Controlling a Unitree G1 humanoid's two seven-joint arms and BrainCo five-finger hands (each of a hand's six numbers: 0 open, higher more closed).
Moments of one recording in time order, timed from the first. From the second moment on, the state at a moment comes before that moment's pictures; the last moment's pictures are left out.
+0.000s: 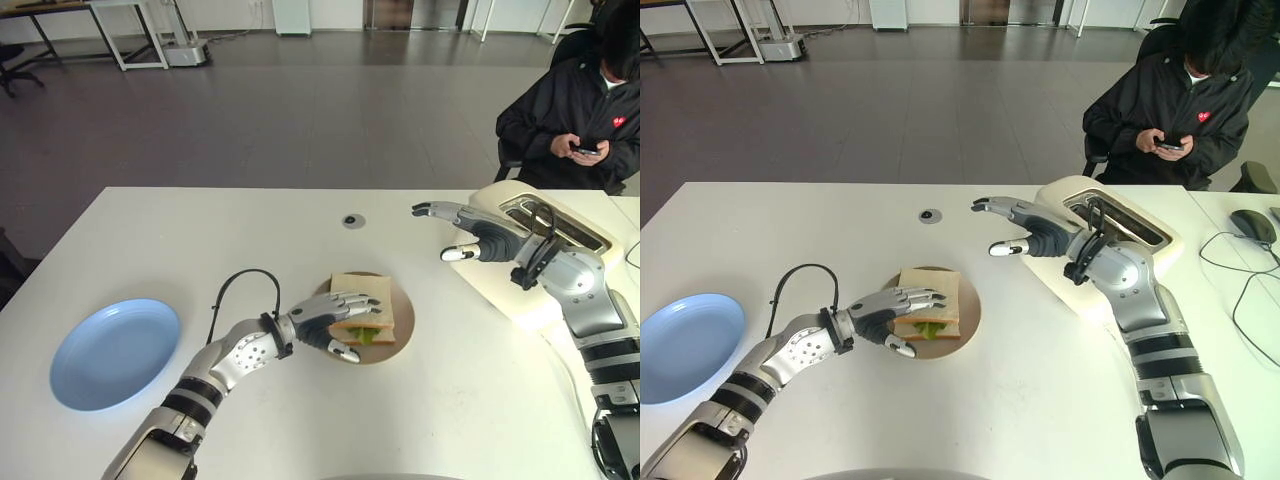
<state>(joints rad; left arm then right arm) -0.30 0.47 -0.35 0.32 0.53 -0.77 -0.20 -0.43 -0.70 0.11 0.19 -0.25 -0.53 0.53</state>
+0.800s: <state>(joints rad) -0.20 0.63 -0.40 0.21 0.57 -0.59 -0.40 -0.31 -0.64 0.44 0.39 -0.32 -0.74 0.72</state>
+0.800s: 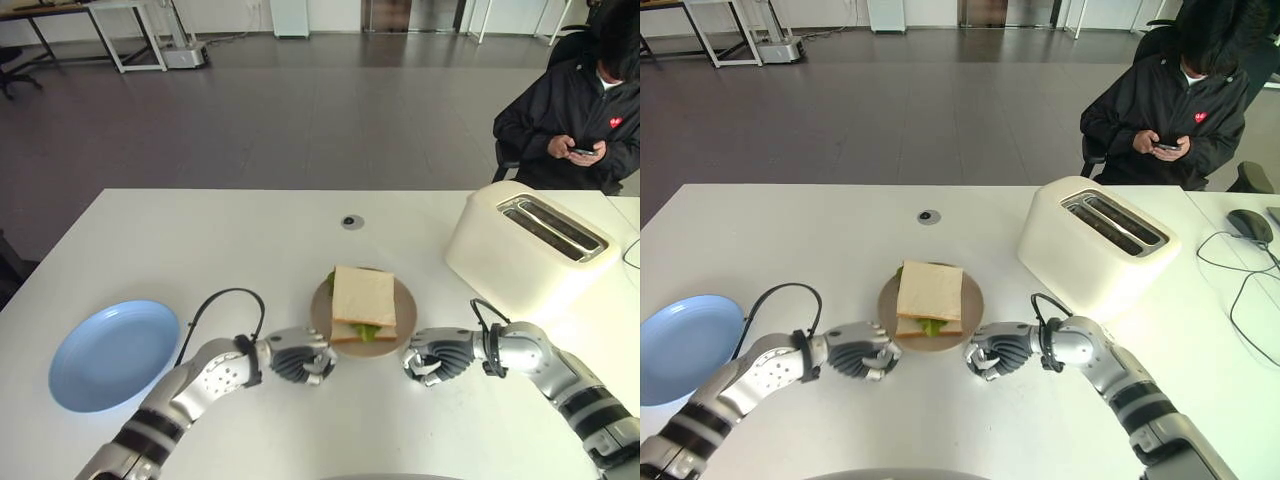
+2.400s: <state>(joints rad) -0.27 0.31 0.00 0.52 -0.23 -0.90 -0.43 -0.45 -0.18 -0.01 0.64 0.44 -0.73 0.90</state>
